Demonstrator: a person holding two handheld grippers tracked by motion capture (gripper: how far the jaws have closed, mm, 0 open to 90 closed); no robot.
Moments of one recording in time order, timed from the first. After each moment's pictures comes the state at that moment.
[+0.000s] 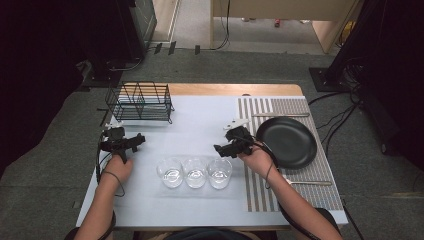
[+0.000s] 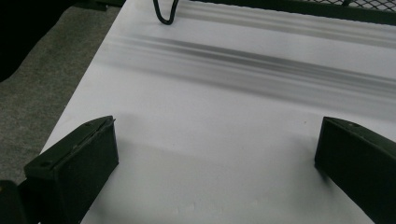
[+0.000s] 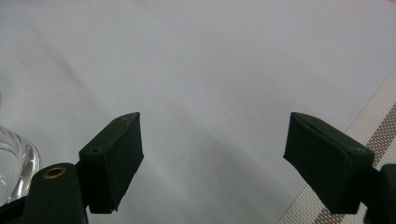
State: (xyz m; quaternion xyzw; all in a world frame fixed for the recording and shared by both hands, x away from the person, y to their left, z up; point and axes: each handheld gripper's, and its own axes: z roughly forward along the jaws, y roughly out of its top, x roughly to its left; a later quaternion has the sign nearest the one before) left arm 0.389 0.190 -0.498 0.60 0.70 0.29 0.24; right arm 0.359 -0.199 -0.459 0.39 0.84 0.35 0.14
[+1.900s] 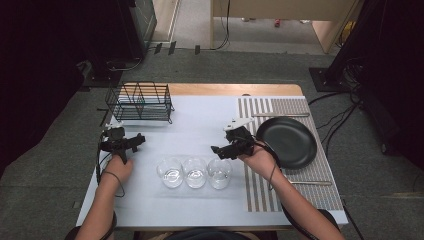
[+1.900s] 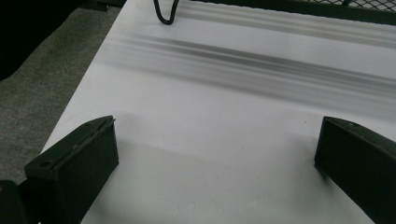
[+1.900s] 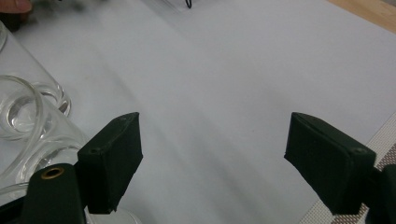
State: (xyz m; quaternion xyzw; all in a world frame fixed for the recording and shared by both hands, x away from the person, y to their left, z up) left arm 0.388 0.190 -0.498 0.60 0.70 0.29 0.24; right arm 0.343 -0.197 -0.432 0.35 0.84 0.38 0.12
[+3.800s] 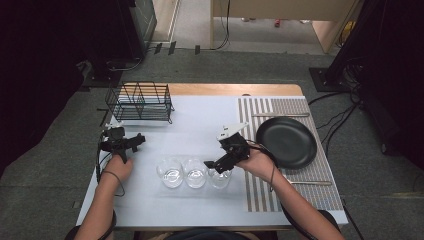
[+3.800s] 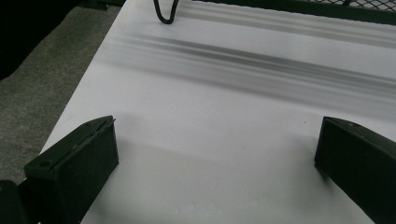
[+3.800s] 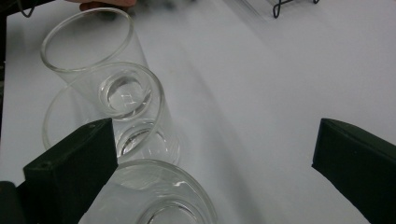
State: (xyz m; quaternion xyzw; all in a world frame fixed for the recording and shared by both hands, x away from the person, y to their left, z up) left arm 0.389 0.190 -0.498 0.60 0.70 0.29 0.24; right arm 0.324 -0.183 -0.424 0.25 0.87 0.42 0.05
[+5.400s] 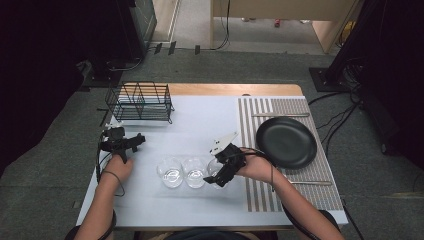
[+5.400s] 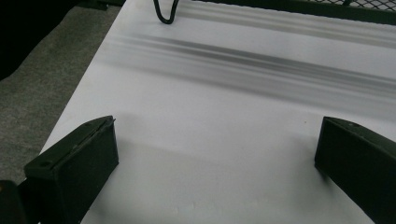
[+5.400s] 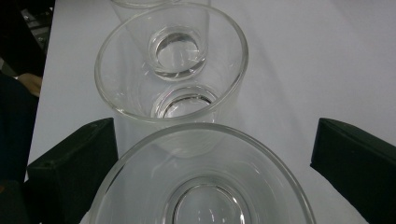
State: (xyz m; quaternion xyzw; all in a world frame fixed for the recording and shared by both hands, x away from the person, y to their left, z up) left arm 0.389 0.190 -0.498 0.60 0.70 0.29 0.24; right arm 0.311 -0.172 -0.443 0.15 0.91 0.38 0.00
